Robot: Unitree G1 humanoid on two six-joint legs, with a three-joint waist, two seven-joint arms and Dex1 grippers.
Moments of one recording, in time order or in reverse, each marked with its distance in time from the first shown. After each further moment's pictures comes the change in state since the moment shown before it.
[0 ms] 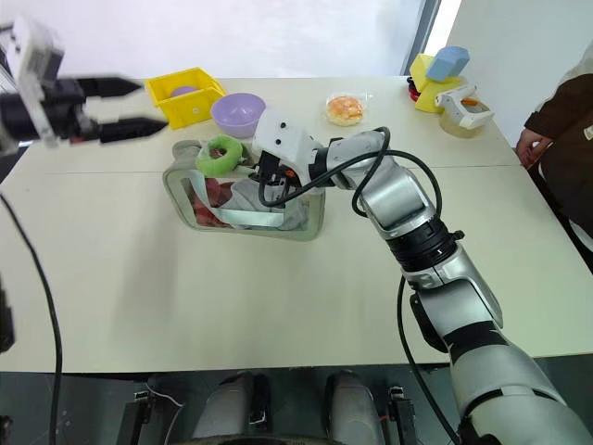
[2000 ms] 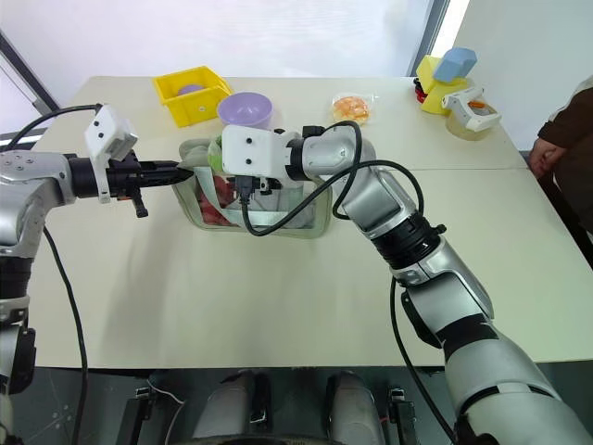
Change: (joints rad) left arm 0.084 -0.138 -0.090 0.030 0.118 -0.188 0.067; right arm -0.046 0.054 0.092 0.073 -0.238 -0.387 -0.037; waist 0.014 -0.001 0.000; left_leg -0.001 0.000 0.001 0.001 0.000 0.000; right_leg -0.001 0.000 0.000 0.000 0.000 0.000
